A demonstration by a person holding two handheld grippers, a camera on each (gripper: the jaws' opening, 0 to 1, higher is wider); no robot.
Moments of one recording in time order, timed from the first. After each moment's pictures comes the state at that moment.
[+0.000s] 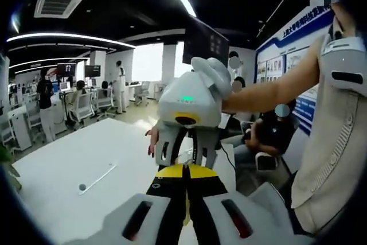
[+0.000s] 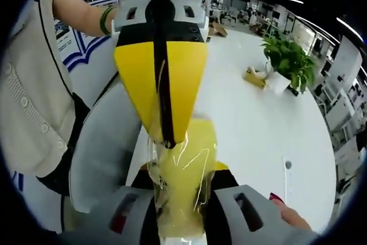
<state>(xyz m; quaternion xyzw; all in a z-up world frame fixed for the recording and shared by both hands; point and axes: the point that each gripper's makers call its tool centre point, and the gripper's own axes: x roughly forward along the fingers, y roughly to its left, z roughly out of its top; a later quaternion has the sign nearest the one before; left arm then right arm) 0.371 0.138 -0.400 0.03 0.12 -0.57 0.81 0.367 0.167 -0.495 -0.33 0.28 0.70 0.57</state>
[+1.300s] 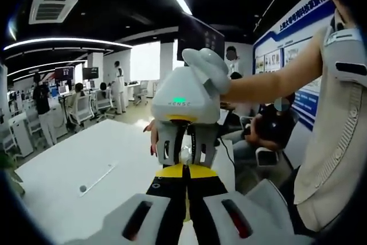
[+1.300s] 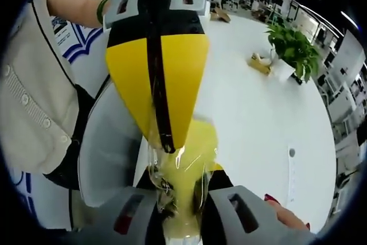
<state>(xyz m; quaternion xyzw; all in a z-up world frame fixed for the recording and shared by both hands) 0.357 0.136 -0.401 0.05 0.12 -0.57 0.81 0.352 0.154 -0.499 -0.36 0.31 0.68 0.56</state>
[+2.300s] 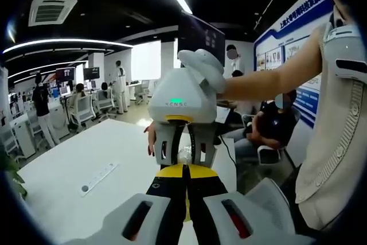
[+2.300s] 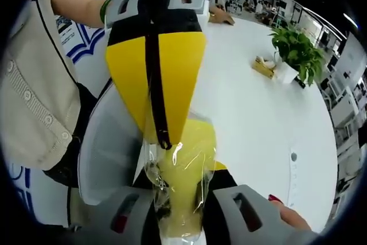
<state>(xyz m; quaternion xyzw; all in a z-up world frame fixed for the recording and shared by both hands) 0.357 0.136 -0.402 0.06 0.12 -0.56 0.82 0.350 0.155 -0.501 -0.36 0.30 0.69 0.55</state>
